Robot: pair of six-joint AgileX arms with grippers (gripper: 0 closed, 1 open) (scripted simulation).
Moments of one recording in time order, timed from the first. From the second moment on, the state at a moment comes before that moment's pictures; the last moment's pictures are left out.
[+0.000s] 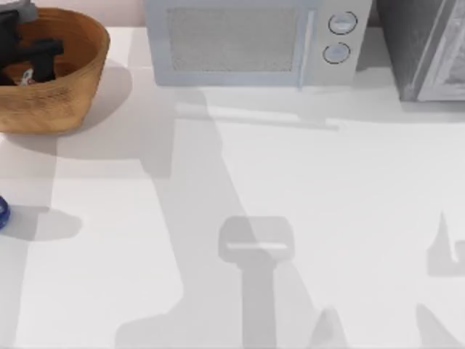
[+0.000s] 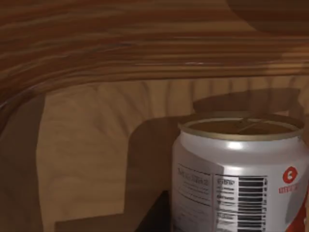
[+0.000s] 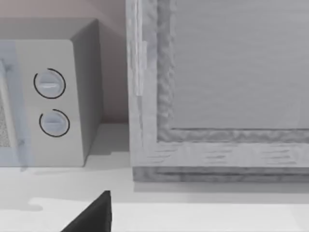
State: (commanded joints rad) left arm 0.11 2.62 2.36 -1.15 0.27 0.10; right arm 0.00 0.00 0.00 0.00 0.00 0.00
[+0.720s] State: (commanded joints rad) left arm 0.11 2.62 2.36 -1.15 0.27 0.10; right arm 0.00 0.00 0.00 0.00 0.00 0.00
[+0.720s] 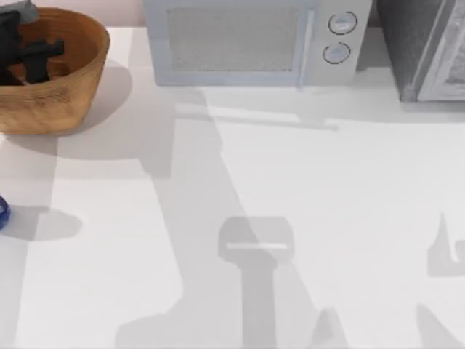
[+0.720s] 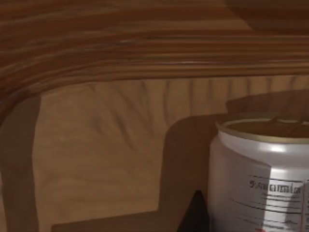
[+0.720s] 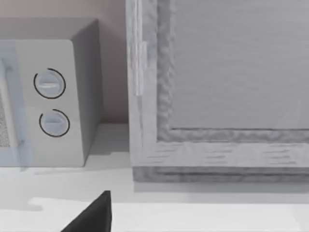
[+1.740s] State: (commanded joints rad) left arm 0.08 1.87 1.82 -0.79 0.20 0.09; right arm 0.00 0.00 0.00 0.00 0.00 0.00
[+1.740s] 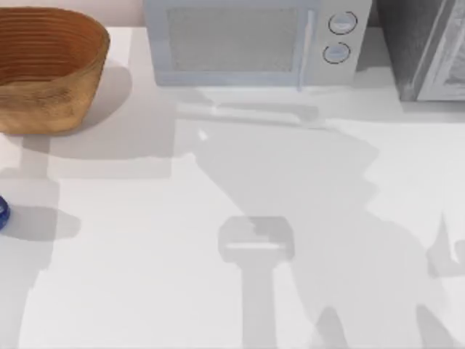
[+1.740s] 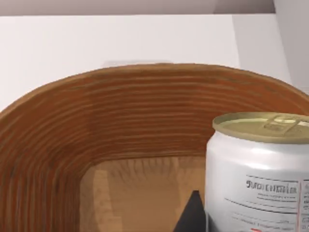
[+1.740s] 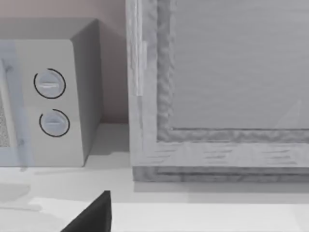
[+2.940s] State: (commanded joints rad) left arm 0.02 0.38 0.27 -0.27 0.06 0.01; right arm 0.00 0.00 0.00 0.00 0.00 0.00
